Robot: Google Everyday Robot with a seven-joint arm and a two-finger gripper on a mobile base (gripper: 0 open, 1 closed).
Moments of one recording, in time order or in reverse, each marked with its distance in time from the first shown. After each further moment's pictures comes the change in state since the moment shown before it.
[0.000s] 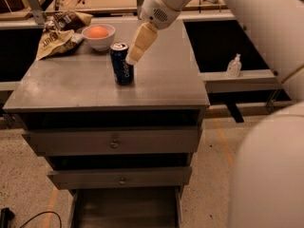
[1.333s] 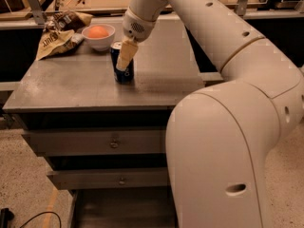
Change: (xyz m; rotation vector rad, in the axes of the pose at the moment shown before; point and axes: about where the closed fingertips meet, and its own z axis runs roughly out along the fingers) arm 0.006 -0.004 0.081 -0.158 0.187 0.017
